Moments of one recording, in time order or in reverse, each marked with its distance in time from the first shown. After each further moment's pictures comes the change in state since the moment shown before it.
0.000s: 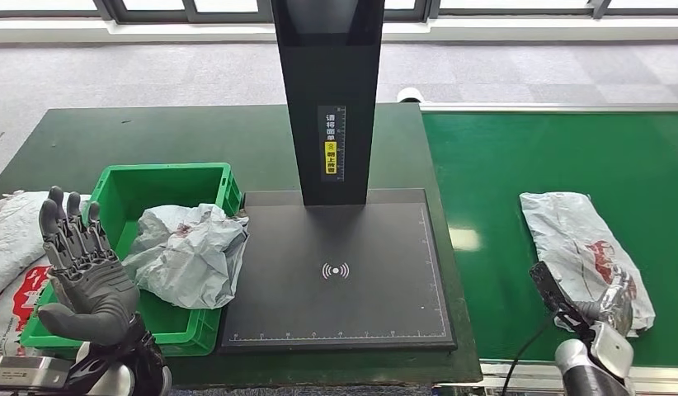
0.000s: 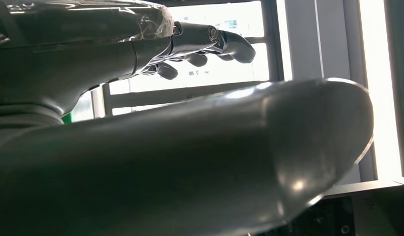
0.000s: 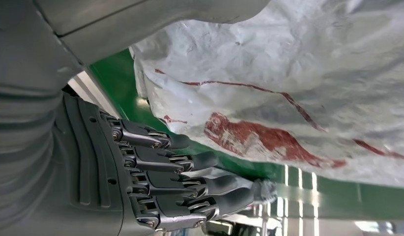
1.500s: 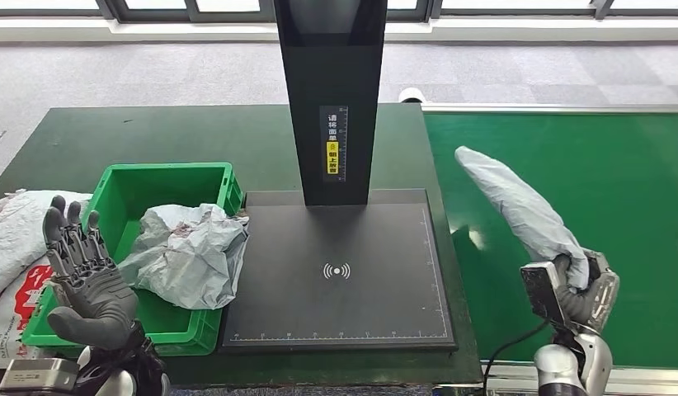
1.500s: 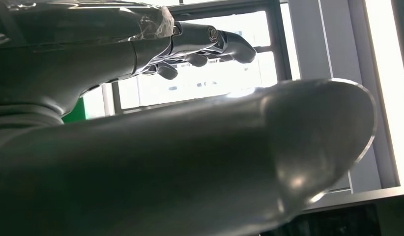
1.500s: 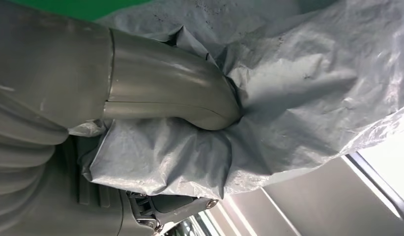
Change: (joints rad) left arm 0.029 -0.001 0.006 0.007 -0.038 0.069 0.001; right arm 0.200 0.228 -0.003 -0.509 -0.534 -0.142 -0.638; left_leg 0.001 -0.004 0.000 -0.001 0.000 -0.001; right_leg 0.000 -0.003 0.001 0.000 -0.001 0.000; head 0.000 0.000
